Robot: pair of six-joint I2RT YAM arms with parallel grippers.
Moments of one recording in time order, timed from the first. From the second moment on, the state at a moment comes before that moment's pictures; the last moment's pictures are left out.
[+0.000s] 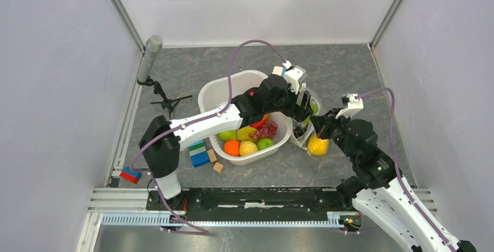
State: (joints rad) left arm -0.98 1.75 1.43 -0.07 0.06 -0.34; right arm 0.56 0.51 0.61 -0.36 0.14 0.47
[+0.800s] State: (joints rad) left arm -0.93 1.35 1.09 -0.12 -0.17 -0.24; right arm 0.56 0.44 0.57 -0.36 0.31 0.50
